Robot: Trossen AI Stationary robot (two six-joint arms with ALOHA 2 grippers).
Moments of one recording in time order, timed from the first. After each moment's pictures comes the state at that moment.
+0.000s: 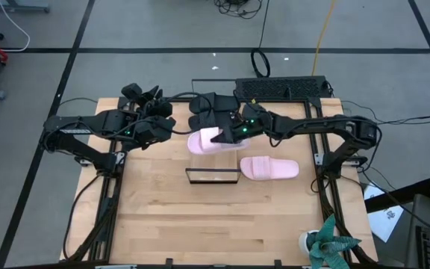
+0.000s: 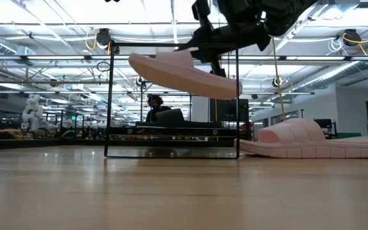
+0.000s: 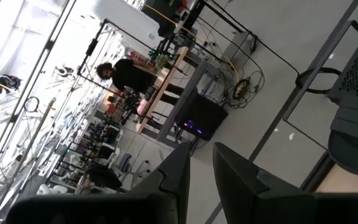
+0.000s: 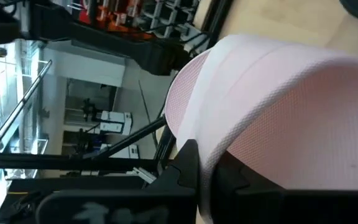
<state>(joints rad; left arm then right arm) -0.06 1.33 1.53 -1.05 -1.35 0.10 -0.27 1.60 1.01 0.26 -0.42 1.15</state>
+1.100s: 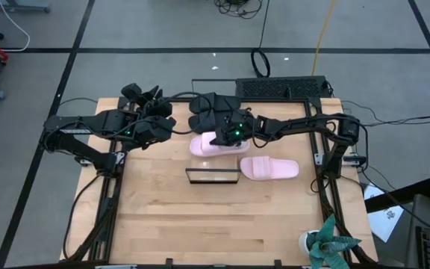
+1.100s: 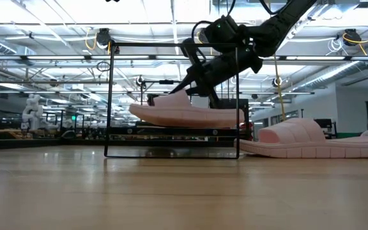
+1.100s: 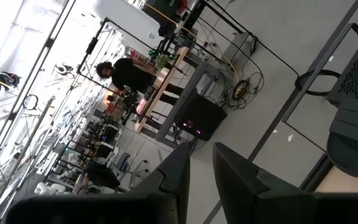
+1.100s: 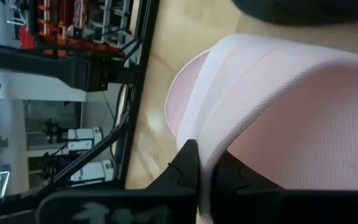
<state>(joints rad) -0.06 1.33 1.53 -1.05 -1.35 0.08 -0.29 1.78 1.00 0.27 -0.36 1.19</state>
